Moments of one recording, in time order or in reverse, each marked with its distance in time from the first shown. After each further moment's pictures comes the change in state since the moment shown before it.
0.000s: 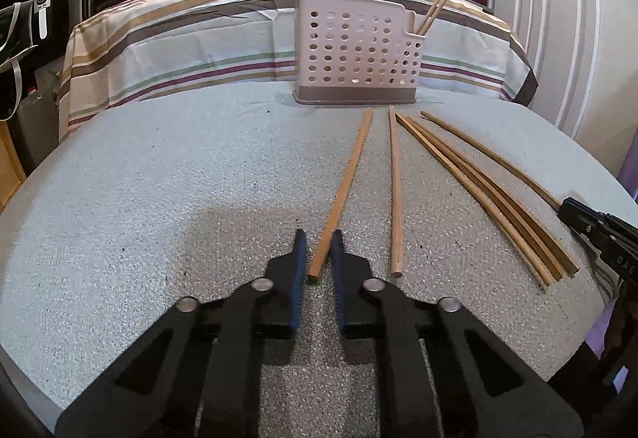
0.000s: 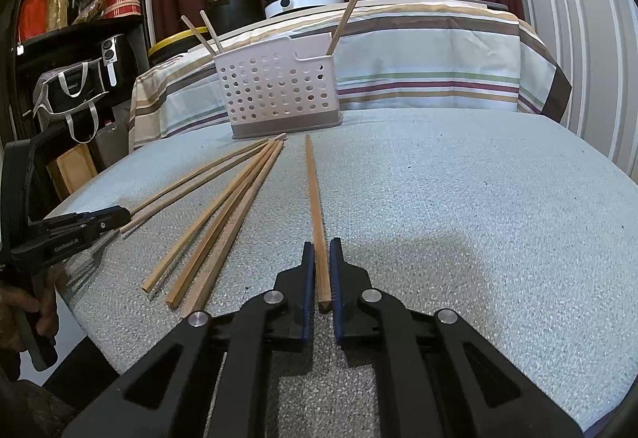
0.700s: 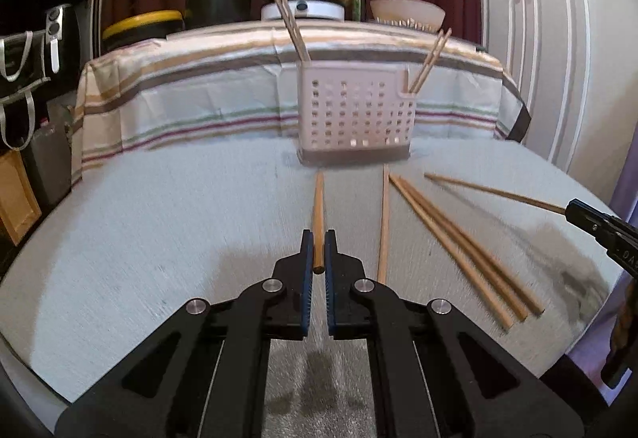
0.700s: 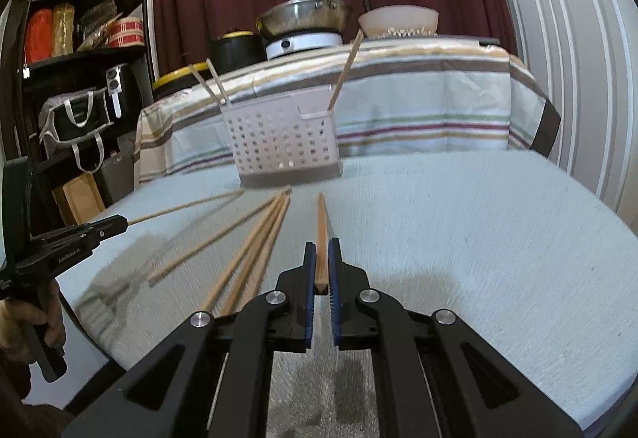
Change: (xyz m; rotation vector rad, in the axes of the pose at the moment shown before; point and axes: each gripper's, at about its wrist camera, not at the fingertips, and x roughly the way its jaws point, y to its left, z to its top) left arm -0.047 -0.003 0.033 0.010 -0.150 0.025; right arm -0.037 0.005 0.035 0.014 -0.116 -0.002
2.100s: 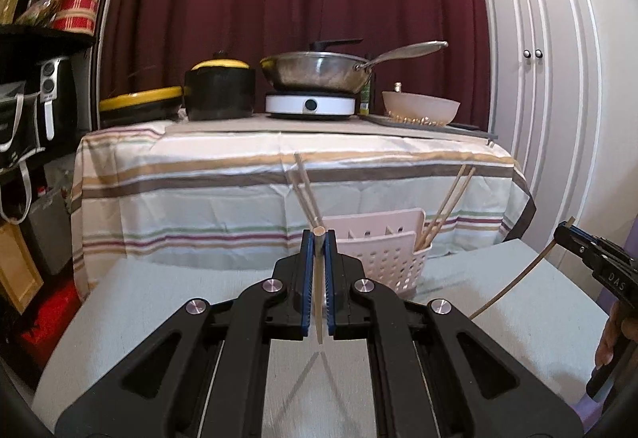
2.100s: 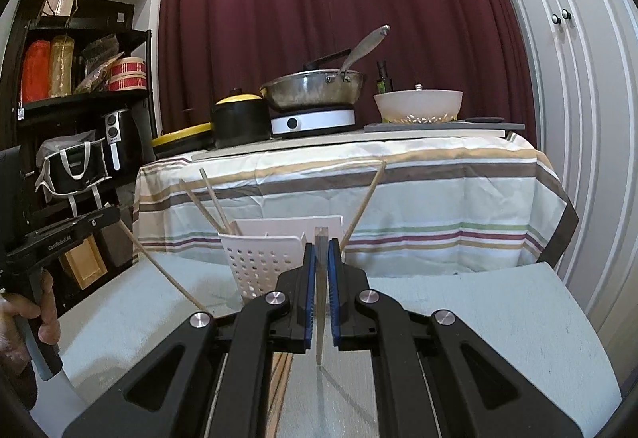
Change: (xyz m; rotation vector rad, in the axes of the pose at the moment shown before) left arm 0.002 0.021 0.166 -0.023 -0.169 -0.019; right arm 0.023 0.011 0.147 -0.043 -0.132 0.016
